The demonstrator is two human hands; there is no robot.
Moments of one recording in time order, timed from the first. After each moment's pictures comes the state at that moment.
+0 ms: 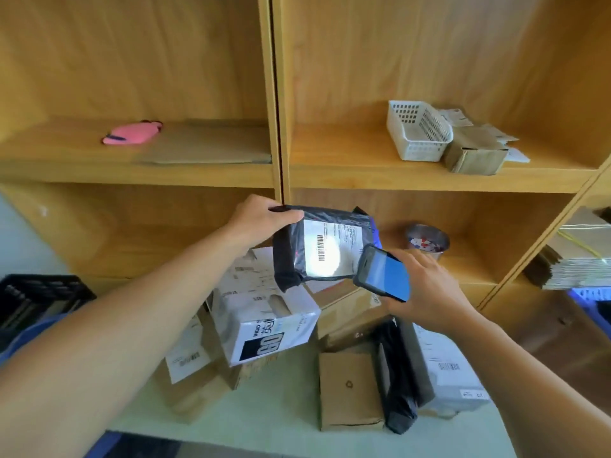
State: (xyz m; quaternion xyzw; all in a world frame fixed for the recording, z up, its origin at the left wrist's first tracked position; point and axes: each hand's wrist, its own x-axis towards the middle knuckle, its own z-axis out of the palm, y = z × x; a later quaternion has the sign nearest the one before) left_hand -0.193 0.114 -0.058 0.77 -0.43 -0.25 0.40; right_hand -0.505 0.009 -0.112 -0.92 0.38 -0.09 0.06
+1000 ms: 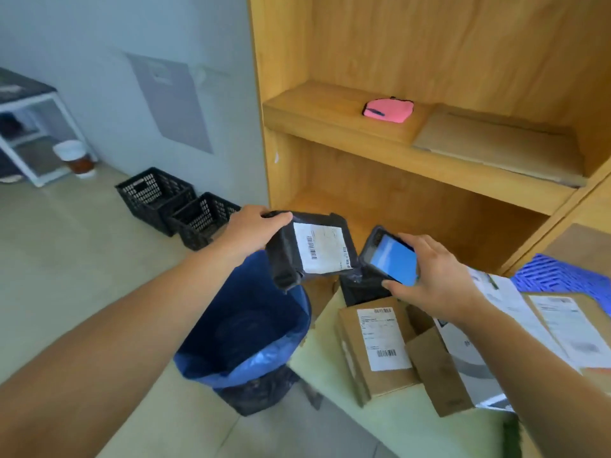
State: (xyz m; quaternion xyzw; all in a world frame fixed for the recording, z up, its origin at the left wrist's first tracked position) left_hand 0.116 0.497 -0.110 0.86 -0.11 -0.17 0.47; right_hand -0.105 0.241 -0.113 -0.97 0.14 -0.10 0.16
